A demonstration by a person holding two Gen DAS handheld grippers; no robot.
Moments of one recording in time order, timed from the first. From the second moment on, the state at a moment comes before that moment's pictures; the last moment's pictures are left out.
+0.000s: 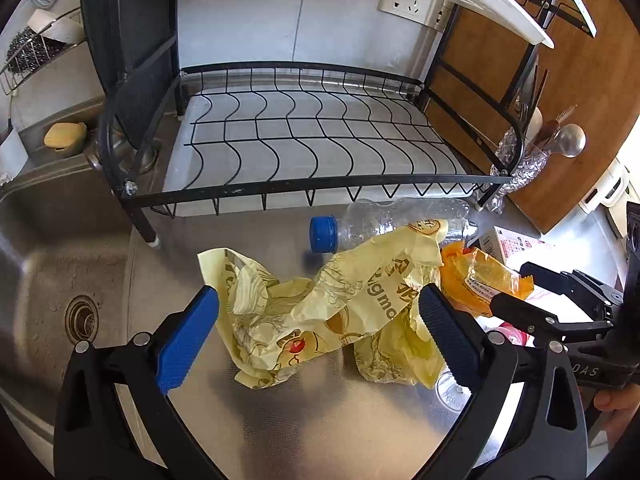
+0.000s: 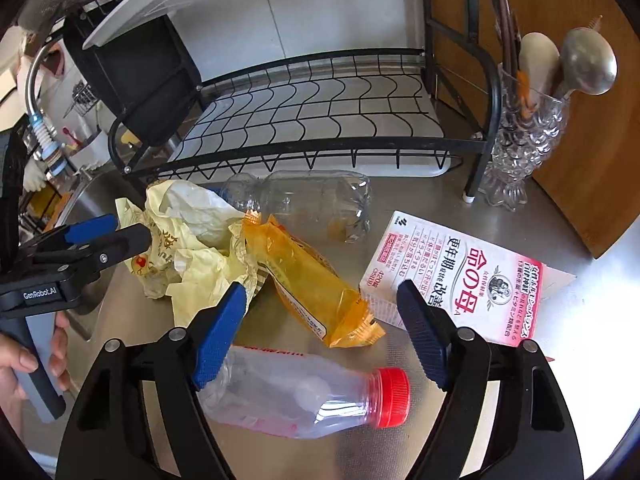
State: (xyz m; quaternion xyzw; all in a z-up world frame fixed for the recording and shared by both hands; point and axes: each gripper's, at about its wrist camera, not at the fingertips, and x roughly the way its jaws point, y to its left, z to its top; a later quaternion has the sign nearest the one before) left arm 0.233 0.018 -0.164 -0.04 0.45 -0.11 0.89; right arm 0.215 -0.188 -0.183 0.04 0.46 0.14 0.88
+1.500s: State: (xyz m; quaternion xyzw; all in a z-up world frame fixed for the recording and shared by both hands) left arm 0.096 0.060 -0.105 -0.07 0.39 -0.09 0.91; right arm 0.143 -0.208 -0.148 0.07 0.38 0.19 0.90
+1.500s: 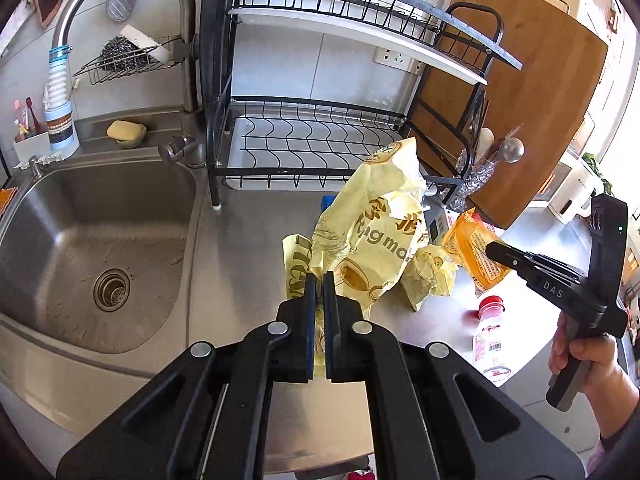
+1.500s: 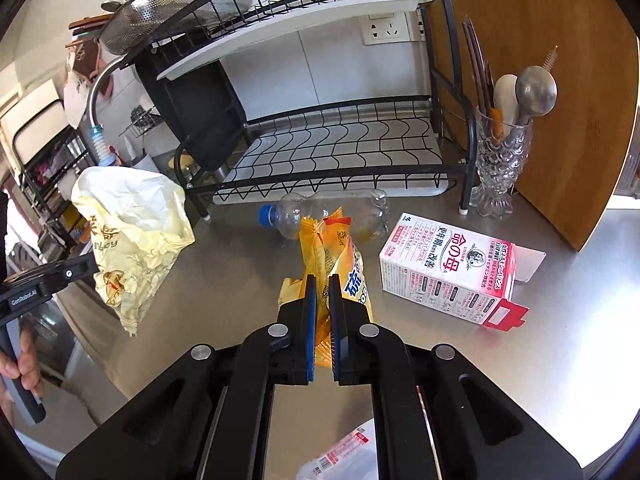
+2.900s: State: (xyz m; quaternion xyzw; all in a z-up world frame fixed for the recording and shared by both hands) left arm -0.098 0.049 -0.226 -0.09 0.51 -0.13 0.85; right arm -0.075 -0.223 -0.236 0.07 0.55 0.18 0.81
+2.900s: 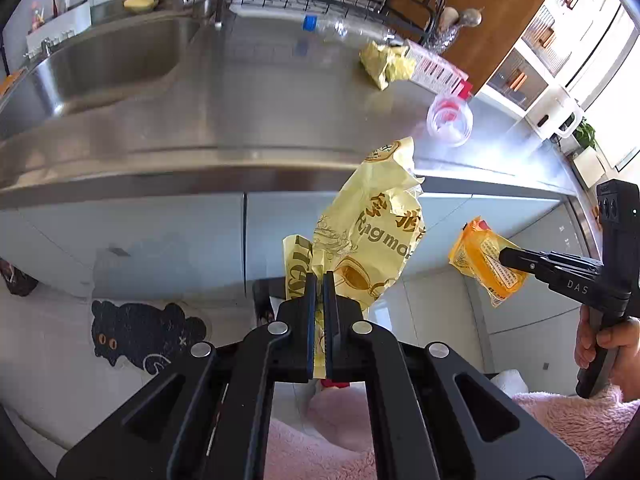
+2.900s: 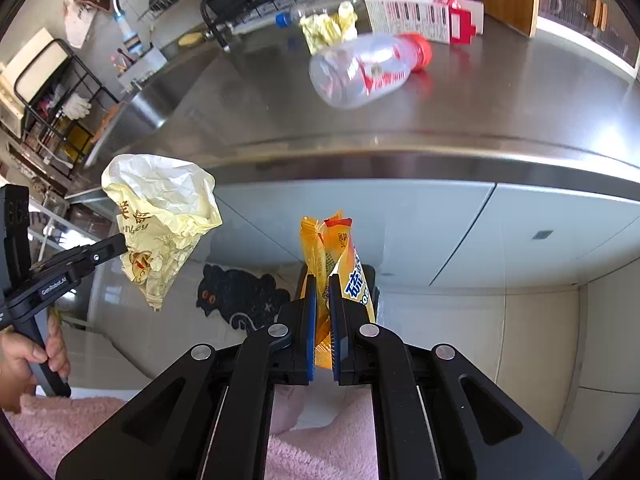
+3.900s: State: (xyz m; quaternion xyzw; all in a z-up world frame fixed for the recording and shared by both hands) left arm -0.036 0.036 -0.468 -0.12 0.65 -0.05 0.75; right arm -0.047 -0.161 -0.469 0.11 0.68 0.14 0.71
